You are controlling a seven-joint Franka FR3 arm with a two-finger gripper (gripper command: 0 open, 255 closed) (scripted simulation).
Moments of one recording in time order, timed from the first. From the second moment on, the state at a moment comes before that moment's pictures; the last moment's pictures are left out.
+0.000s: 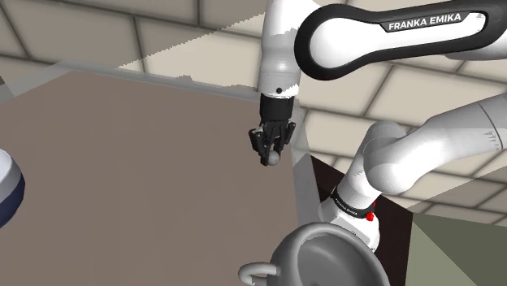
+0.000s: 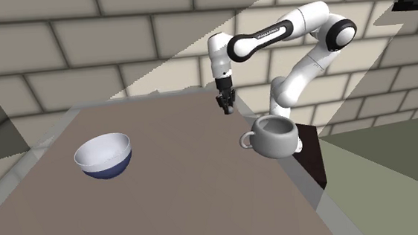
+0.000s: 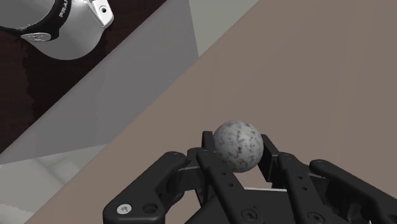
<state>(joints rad) 0.22 -0.70 0.30 -2.60 0.42 1.76 0.56</state>
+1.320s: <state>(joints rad) 0.21 -0.70 0.25 -2.35 0.38 1.51 0.62</state>
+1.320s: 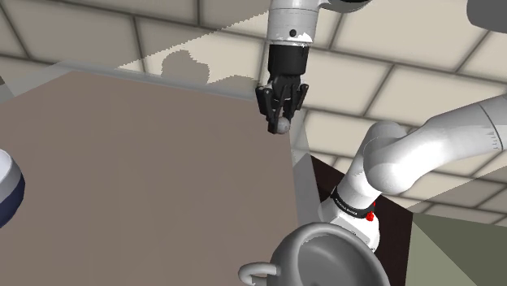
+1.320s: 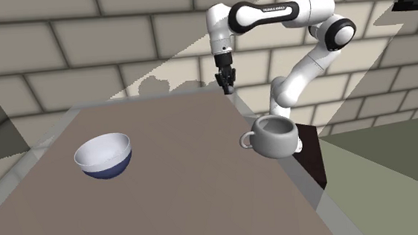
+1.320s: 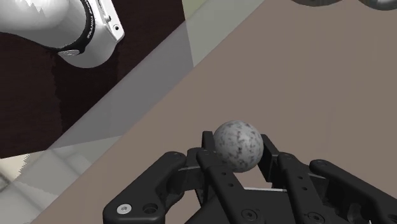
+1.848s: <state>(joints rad) 0.20 -0.68 0.23 -2.22 0.36 1.41 0.64</state>
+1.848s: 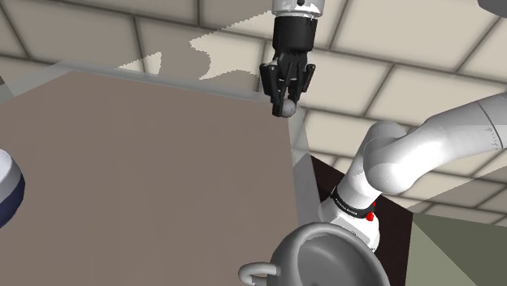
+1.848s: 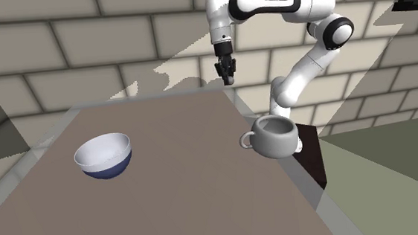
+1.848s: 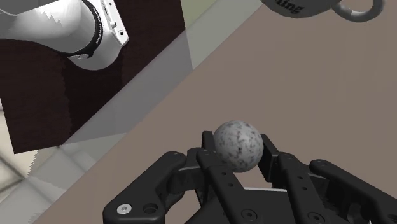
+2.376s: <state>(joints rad) 0.22 -0.68 0.26 -2.16 0.39 1.35 0.70</state>
